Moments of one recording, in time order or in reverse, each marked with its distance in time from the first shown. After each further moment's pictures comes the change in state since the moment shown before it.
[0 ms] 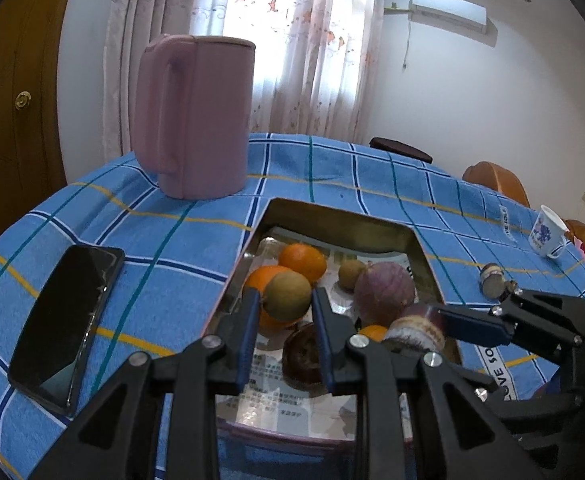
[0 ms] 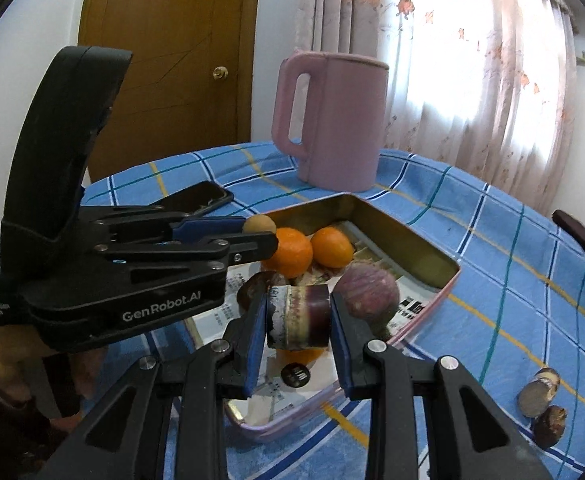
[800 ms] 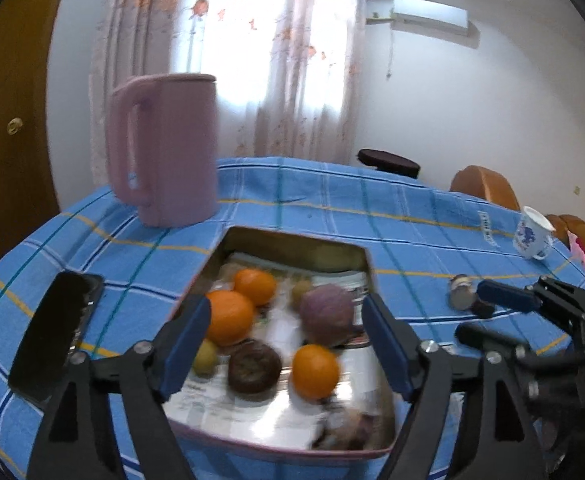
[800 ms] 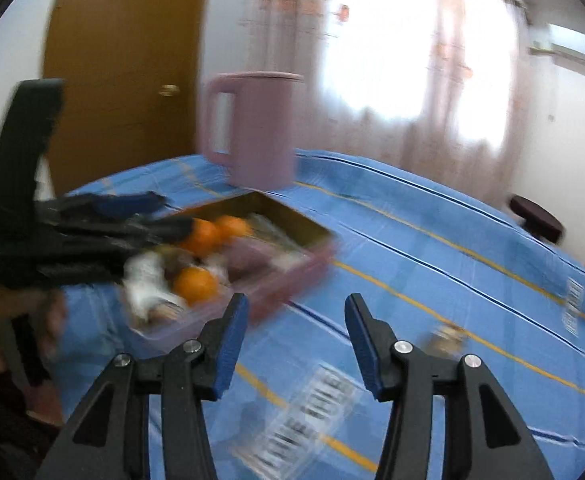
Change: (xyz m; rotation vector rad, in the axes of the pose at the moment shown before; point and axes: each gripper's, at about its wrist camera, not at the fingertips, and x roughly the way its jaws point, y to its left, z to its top) left arm -0.018 -0.045 0.010 0.054 -0.065 -0.034; right arm -0.067 -0.073 -0.035 0.096 -0.030 -0.200
